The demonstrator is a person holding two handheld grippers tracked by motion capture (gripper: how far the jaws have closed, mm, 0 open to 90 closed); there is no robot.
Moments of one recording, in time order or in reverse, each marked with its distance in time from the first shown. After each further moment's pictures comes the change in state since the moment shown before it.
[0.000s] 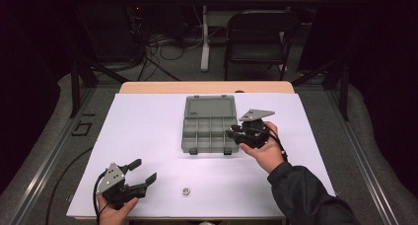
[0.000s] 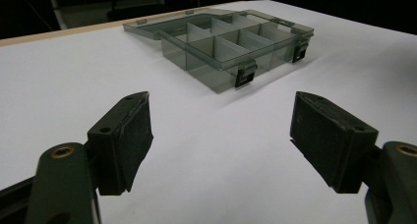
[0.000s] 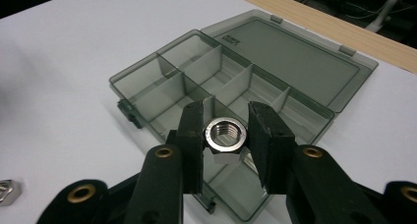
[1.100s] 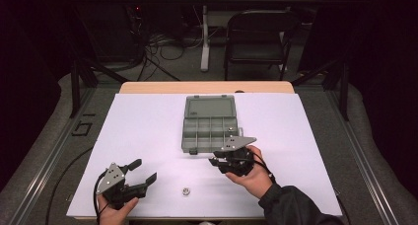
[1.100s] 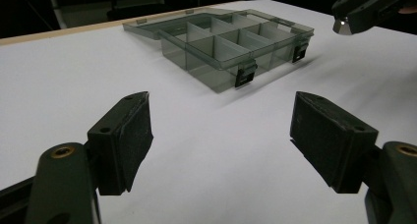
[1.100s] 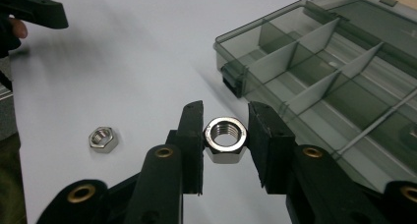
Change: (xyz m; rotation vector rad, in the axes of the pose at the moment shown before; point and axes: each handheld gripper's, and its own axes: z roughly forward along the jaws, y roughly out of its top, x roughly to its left) left arm 0.000 0.000 0.000 -0.001 -0.001 -0.005; right arm 0.069 -0.031 0.005 0.032 0.160 -0.107
